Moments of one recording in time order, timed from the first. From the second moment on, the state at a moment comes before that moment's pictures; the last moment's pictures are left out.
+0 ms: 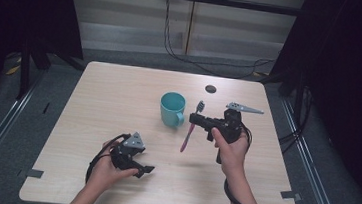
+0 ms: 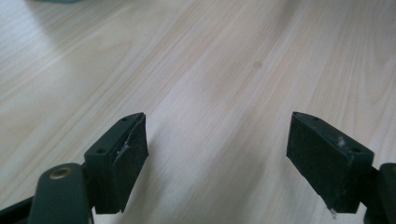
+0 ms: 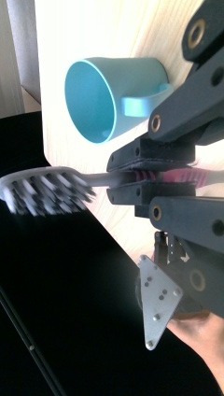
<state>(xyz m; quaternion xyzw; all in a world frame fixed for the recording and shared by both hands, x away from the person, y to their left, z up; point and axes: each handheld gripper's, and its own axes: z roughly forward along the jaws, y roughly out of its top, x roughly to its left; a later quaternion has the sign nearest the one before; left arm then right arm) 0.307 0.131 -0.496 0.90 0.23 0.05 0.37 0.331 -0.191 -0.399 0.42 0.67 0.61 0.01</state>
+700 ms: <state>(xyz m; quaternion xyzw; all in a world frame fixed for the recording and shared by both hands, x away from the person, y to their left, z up) 0.301 0.153 -0.509 0.89 0.22 0.07 0.39 0.348 -0.184 -0.378 0.41 0.69 0.60 0.04</state>
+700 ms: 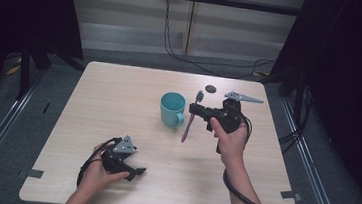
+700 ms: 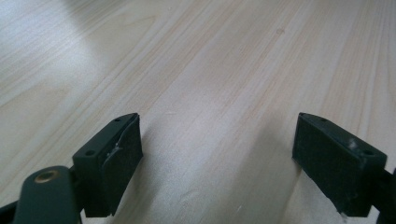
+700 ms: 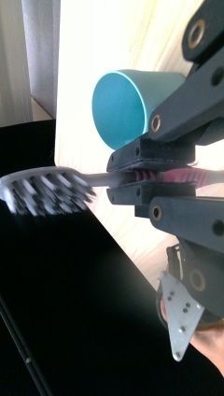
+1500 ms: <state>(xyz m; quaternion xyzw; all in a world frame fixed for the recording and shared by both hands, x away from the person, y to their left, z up) 0.300 0.153 -0.510 0.89 0.22 0.08 0.39 0.365 -0.184 -0.353 0.41 0.68 0.60 0.07</state>
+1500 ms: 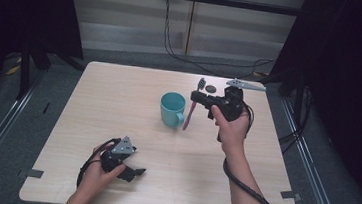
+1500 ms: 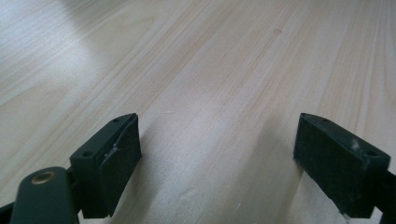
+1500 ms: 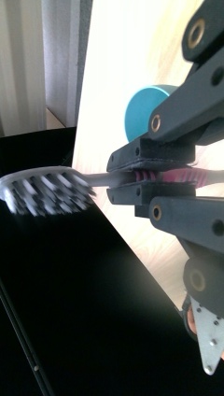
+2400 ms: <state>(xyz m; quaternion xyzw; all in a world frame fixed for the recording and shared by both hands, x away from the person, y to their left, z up) 0.300 0.153 -0.509 0.89 0.22 0.08 0.39 0.387 -0.174 -0.324 0.40 0.68 0.60 0.10</state>
